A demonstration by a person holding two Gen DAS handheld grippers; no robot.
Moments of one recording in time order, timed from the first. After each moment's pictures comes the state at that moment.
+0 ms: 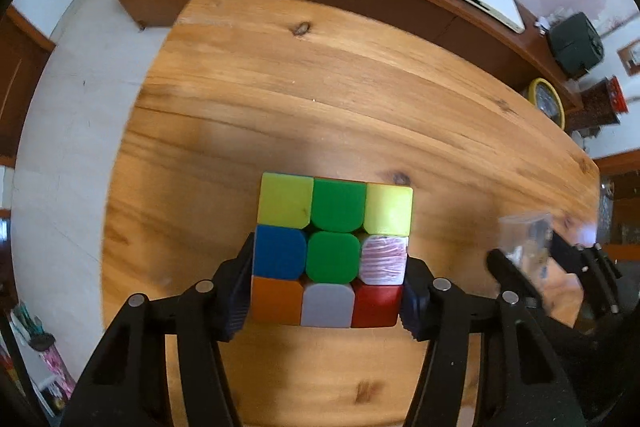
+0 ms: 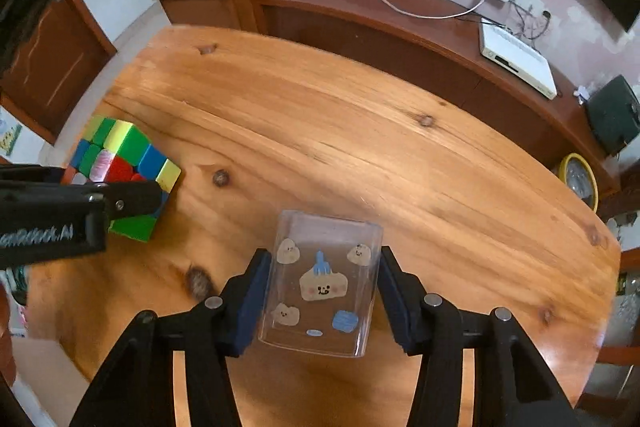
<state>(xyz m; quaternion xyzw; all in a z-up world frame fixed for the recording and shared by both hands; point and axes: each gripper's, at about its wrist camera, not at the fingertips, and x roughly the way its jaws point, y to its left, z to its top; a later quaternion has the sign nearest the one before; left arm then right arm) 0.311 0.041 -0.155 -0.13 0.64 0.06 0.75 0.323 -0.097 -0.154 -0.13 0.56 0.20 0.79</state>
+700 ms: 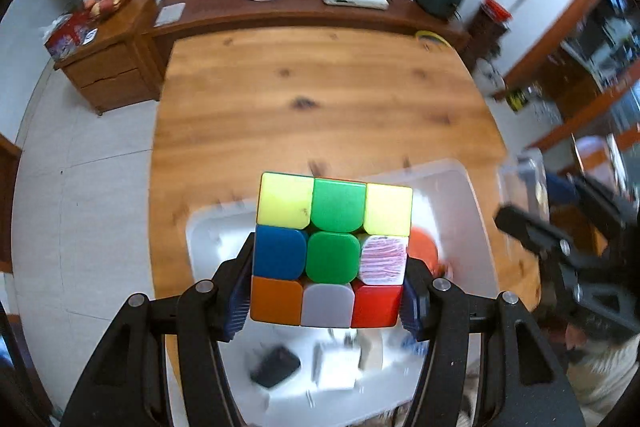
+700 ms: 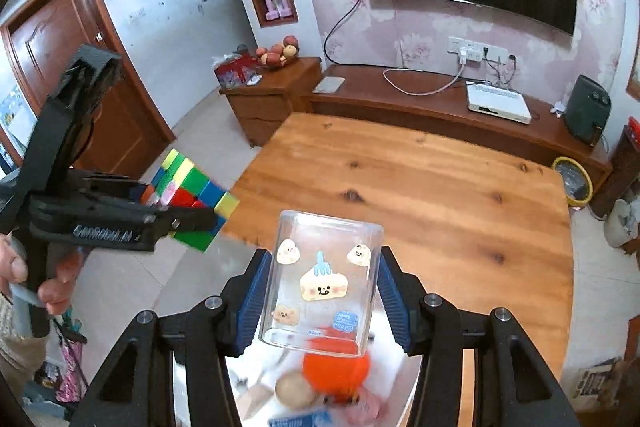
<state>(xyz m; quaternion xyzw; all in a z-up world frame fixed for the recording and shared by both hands) 0.063 0.000 -0.032 -0.02 0.57 -0.11 0.82 0.067 -0.146 -0.002 -0.04 0.44 0.24 0.86</state>
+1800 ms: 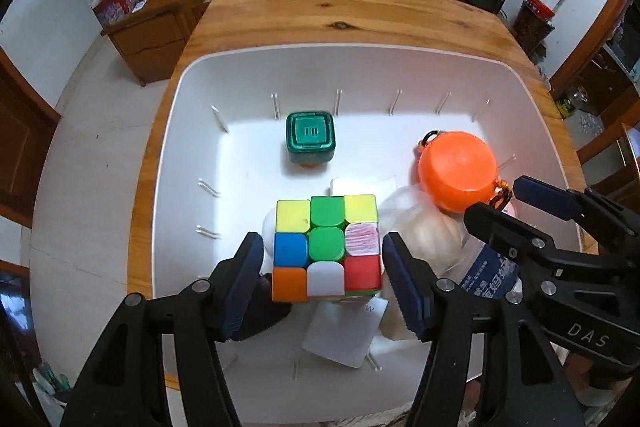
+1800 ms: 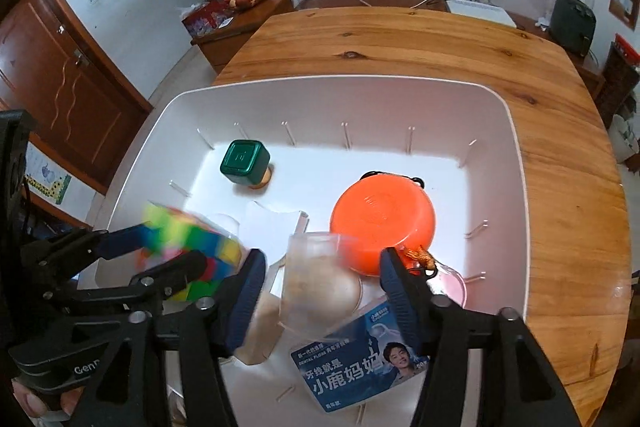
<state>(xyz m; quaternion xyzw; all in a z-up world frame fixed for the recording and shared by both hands) -0.023 -0.016 -0.117 -0.01 0.55 -0.01 0.84 -0.008 -0.140 -0.112 0.01 0.53 0.19 0.83</state>
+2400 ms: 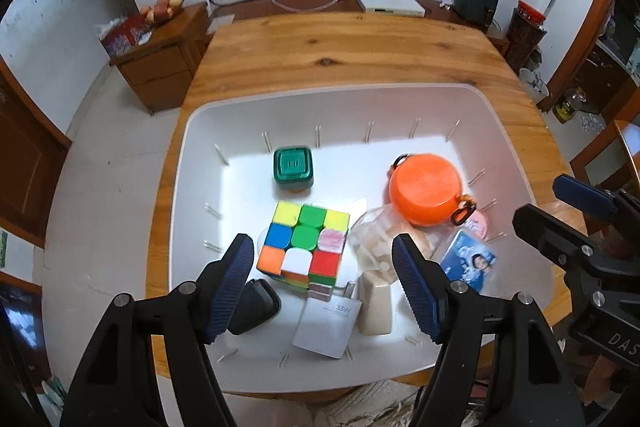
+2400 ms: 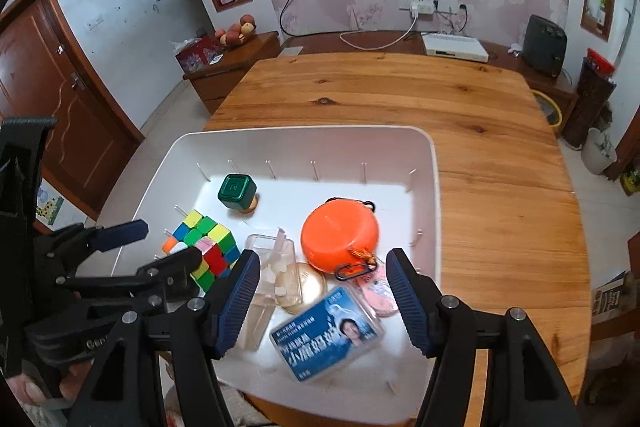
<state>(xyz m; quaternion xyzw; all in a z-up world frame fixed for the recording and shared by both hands) -0.038 -0.046 -0.073 0.02 0.51 0.00 0.86 -0.041 -0.178 -0.058 0.00 0.47 0.17 0.87</state>
